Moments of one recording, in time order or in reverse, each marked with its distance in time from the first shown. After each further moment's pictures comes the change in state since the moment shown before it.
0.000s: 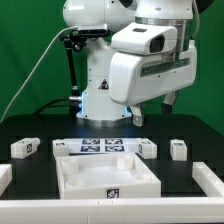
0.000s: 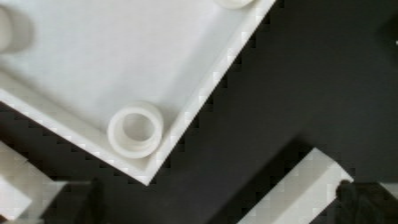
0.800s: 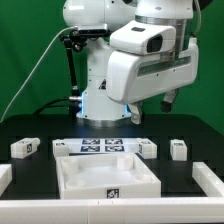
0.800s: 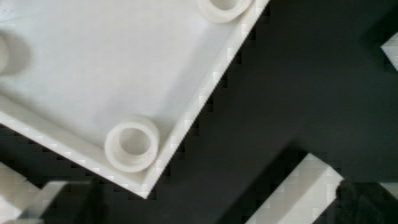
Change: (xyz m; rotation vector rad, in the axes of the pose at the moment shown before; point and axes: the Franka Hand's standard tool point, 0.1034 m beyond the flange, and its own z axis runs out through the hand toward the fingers) arm -0.005 -0.001 0.000 0.014 -0.019 0.000
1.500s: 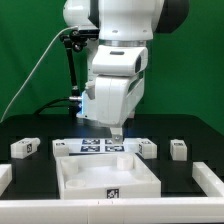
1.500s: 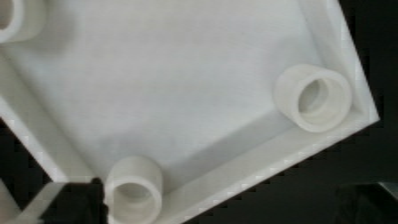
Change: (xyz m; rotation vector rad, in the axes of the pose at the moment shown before) arm -0.038 0.028 0.038 -0.044 0.063 -0.477
